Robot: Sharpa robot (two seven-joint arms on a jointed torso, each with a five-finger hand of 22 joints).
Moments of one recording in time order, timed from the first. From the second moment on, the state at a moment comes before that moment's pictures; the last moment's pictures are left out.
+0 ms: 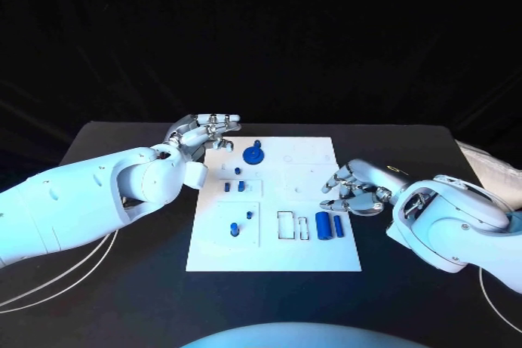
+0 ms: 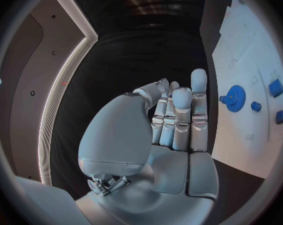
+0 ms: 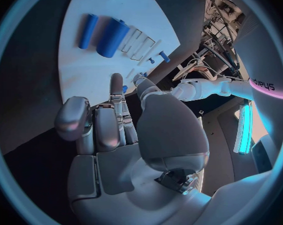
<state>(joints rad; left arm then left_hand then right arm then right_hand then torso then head) 1.18 -0.82 -0.01 1.46 0.05 -0.26 0.34 1.38 -0.10 0.48 -0.04 0.10 1.05 0.18 0.13 0.07 1.13 0.10 0.22 0.09 1.26 0.01 1.11 0.66 0.16 1.18 0.11 0.58 0.98 1.11 -1.10 -0.02 1.93 -1.42 -0.34 -0.34 1.25 -0.12 0.14 0.14 0.26 1.04 0.11 0.14 0.09 1.30 0.02 0.52 0.32 1.47 -0.05 1.31 1.11 0.12 1.38 0.05 1.27 0.90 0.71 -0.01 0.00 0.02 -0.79</state>
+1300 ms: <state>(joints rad) 1.18 -0.82 -0.01 1.46 0.04 -0.25 0.34 1.39 -0.09 0.48 -0.04 0.10 1.05 0.18 0.14 0.07 1.13 0.10 0.22 0.09 1.25 0.01 1.11 0.65 0.16 1.18 0.11 0.58 0.98 1.02 -1.02 -0.04 1.89 -1.49 -0.24 -0.53 1.25 -0.08 -0.06 0.28 0.32 1.05 0.10 0.21 0.12 1.29 0.02 1.05 0.99 1.47 -0.05 1.39 1.23 0.11 1.39 0.05 1.32 1.01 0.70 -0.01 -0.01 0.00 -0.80</state>
